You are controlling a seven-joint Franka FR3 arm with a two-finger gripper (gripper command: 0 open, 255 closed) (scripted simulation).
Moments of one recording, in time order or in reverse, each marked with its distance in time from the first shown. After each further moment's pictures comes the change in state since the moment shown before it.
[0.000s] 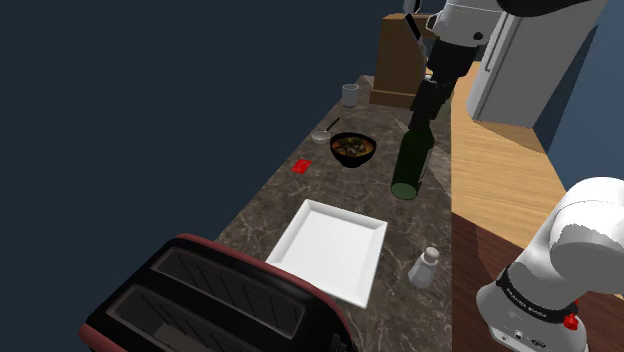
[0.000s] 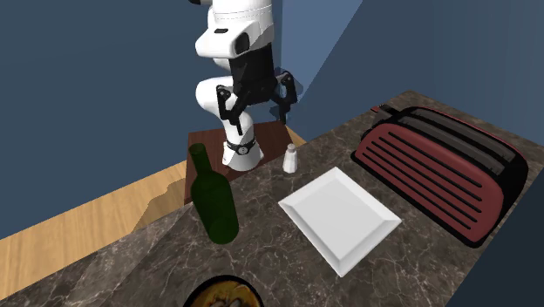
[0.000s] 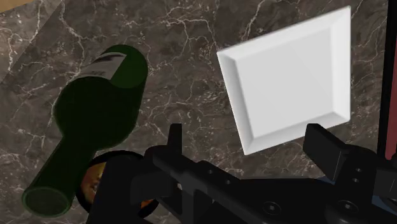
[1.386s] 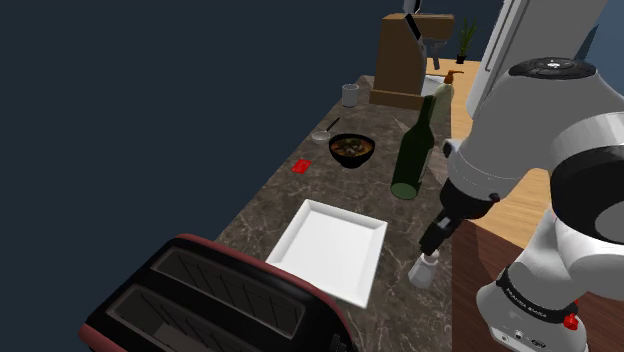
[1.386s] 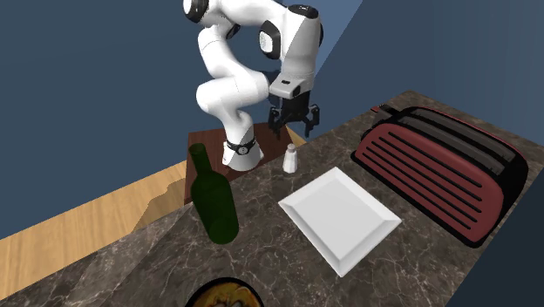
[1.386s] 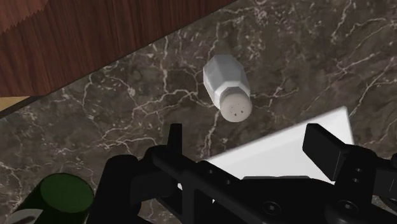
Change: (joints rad) arm 0.221 -0.413 0.446 -0.528 0.279 0.100 0.447
